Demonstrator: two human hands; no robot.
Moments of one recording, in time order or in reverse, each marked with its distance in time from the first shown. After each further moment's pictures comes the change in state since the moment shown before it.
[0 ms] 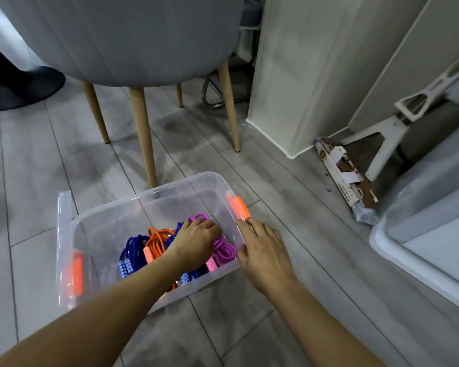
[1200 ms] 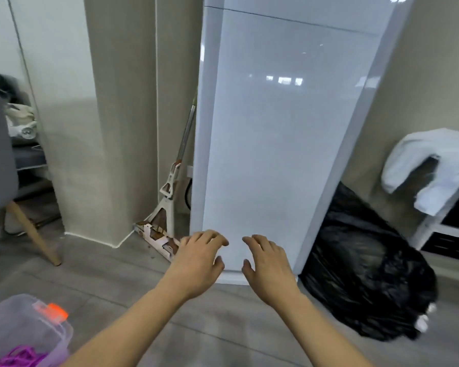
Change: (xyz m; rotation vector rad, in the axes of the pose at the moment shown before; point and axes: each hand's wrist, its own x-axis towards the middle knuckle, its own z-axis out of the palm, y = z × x) left_hand -0.113 0.448 -0.220 -0.223 0.465 0.708; right_hand -0.352 0.151 -0.327 -0.238 0.488 0.588
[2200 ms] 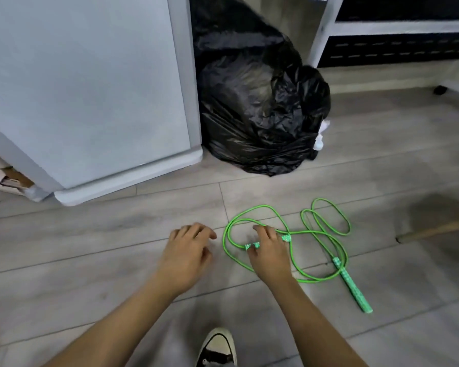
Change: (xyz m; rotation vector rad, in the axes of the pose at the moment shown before) left_hand -0.069 0.169 0.328 -0.139 -0.543 0.265; right_hand -0.299 0.273 0.166 0.067 -0.221 0.851
